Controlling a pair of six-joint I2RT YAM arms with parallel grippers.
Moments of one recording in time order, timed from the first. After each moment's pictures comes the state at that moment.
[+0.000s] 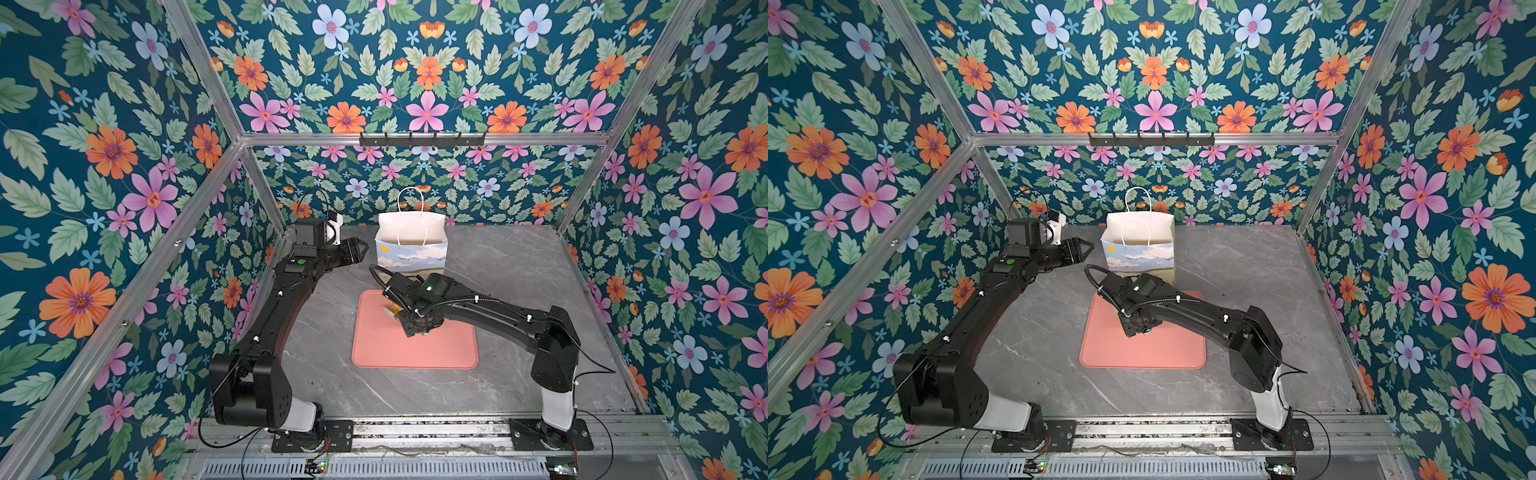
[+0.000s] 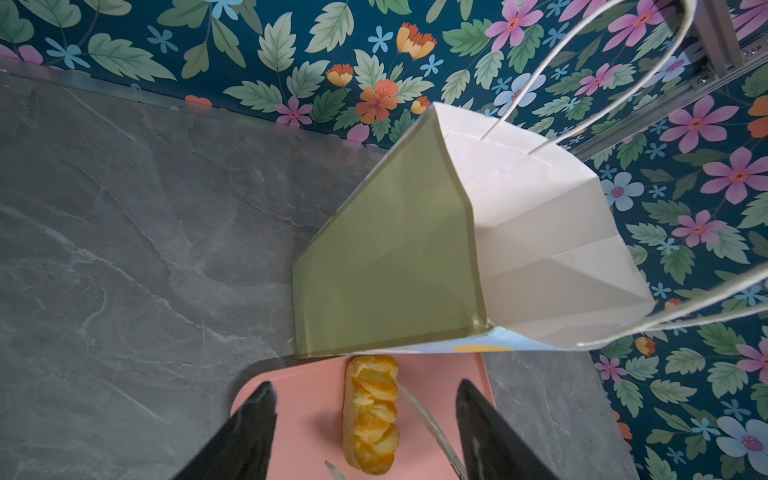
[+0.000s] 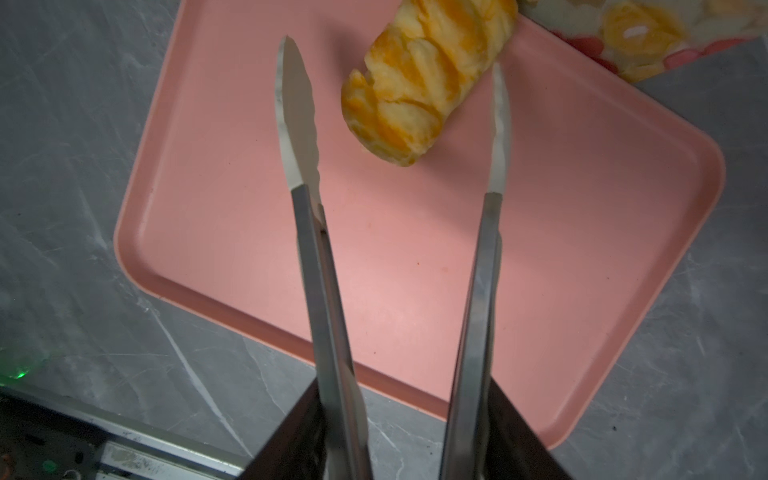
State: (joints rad) left arm -0.13 1.45 1.28 -0.42 0.45 -0.34; right arm 1.00 1.94 1.76 -1.15 0.18 0.56
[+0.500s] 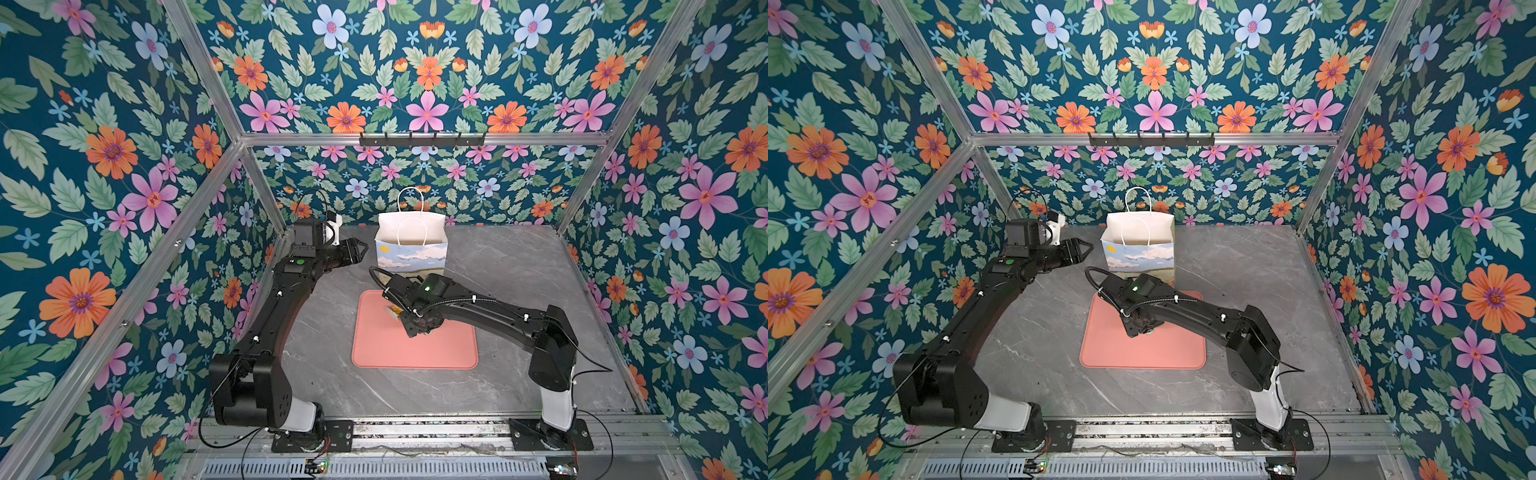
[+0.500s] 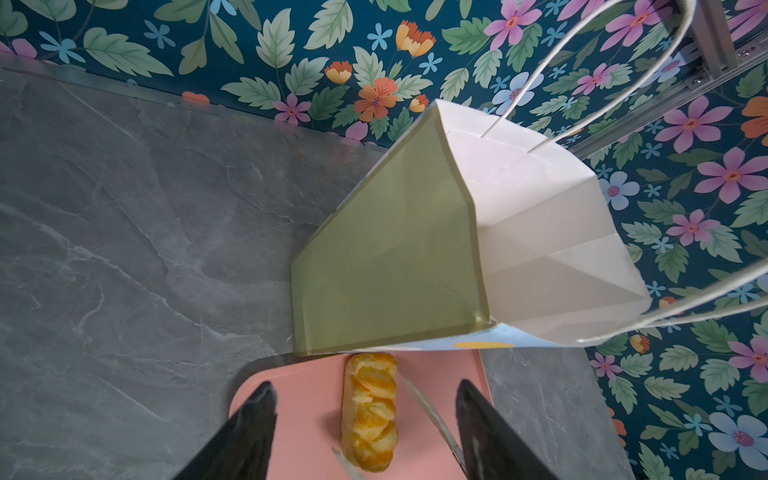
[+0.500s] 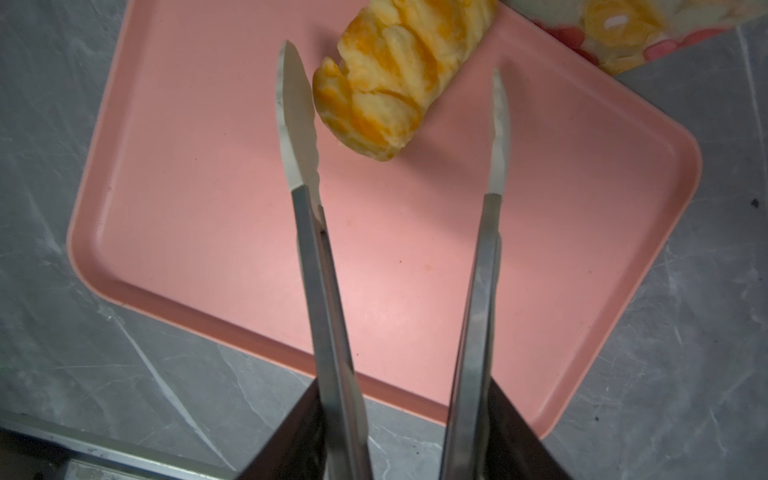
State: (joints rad) left arm -0.13 1.45 1.28 -0.42 0.47 -0.34; right arm 1.00 1.95 1.76 -1.17 0.21 0.56
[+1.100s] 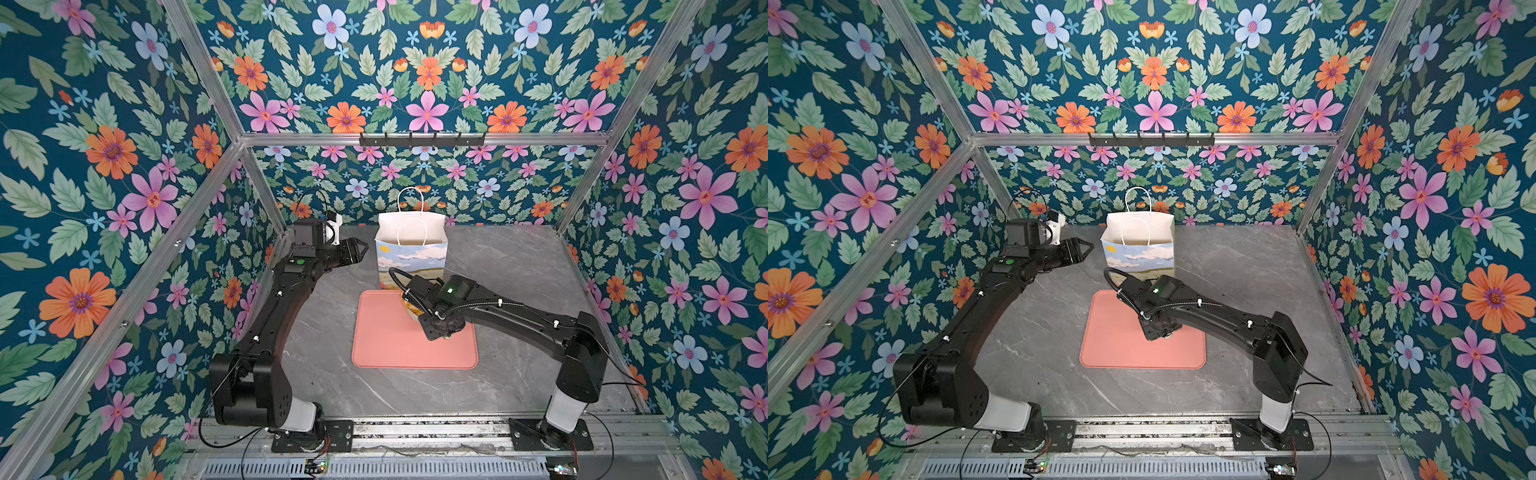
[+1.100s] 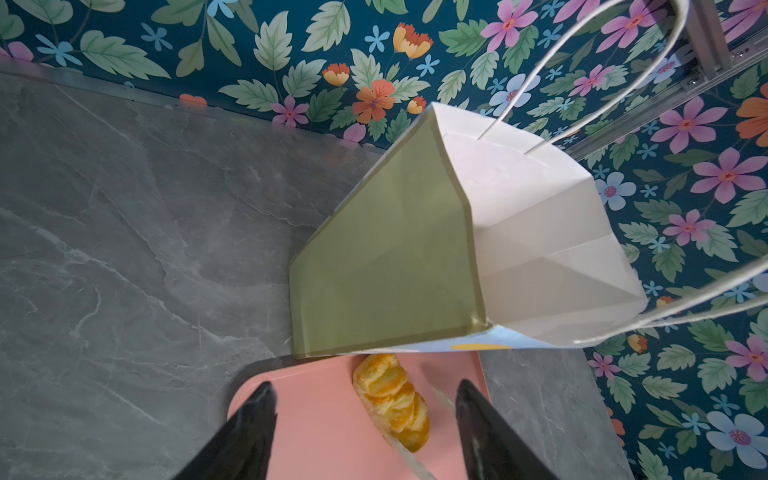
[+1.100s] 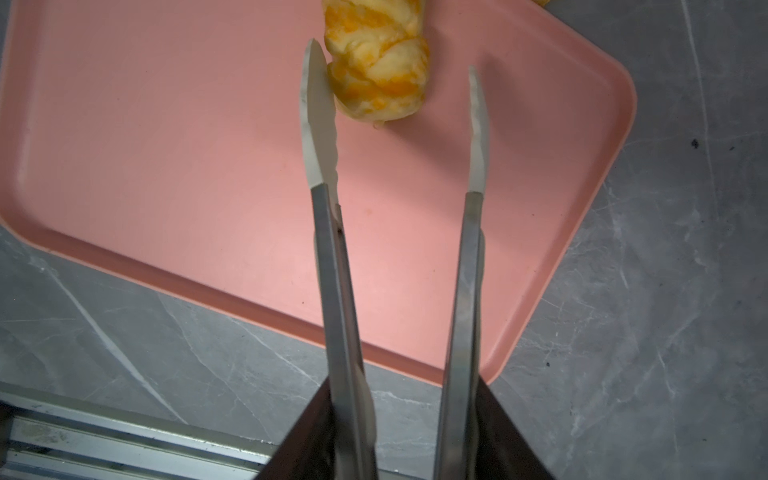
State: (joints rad) left arm -0.12 1.45 1.28 -0.41 0.47 -0.34; right arm 0.96 1.77 1.57 -1.20 0.20 0.54
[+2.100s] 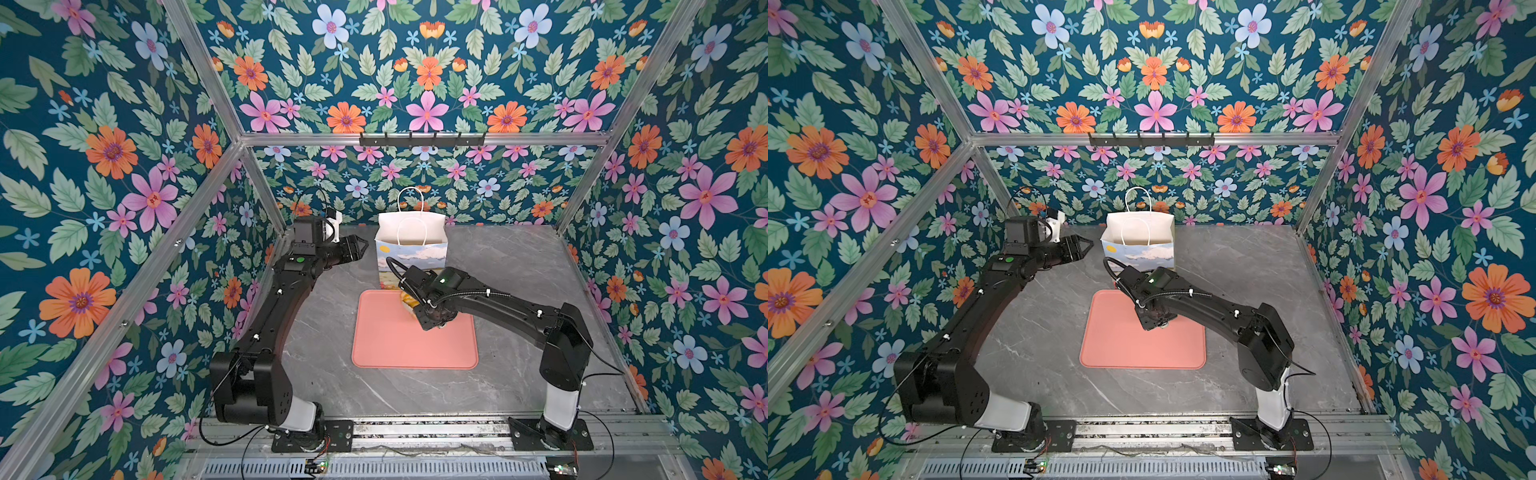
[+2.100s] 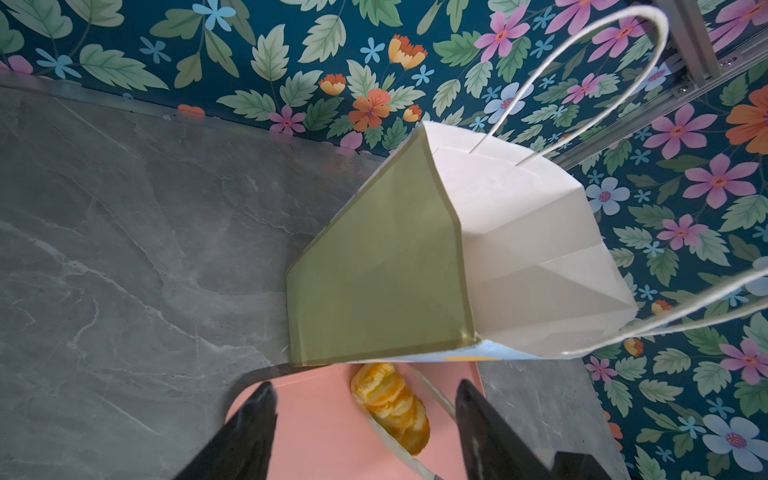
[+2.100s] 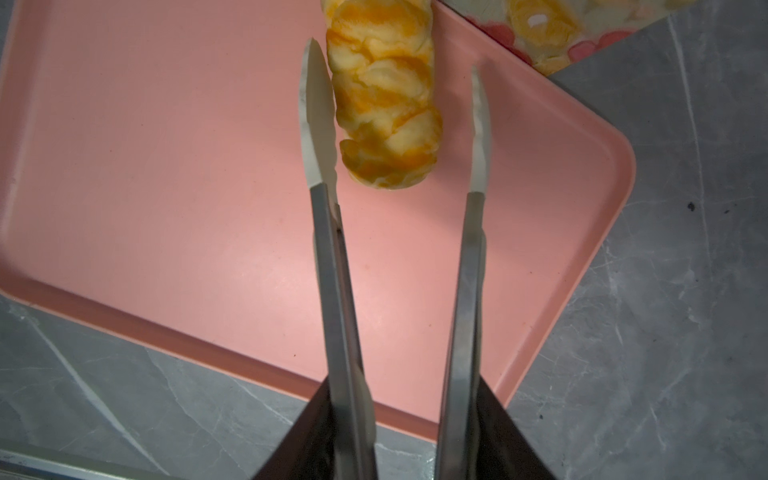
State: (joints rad) left arm -0.12 1.46 1.30 -0.41 0.47 -0.35; right arm 0.91 1.89 1.67 -1.15 0.21 0.45
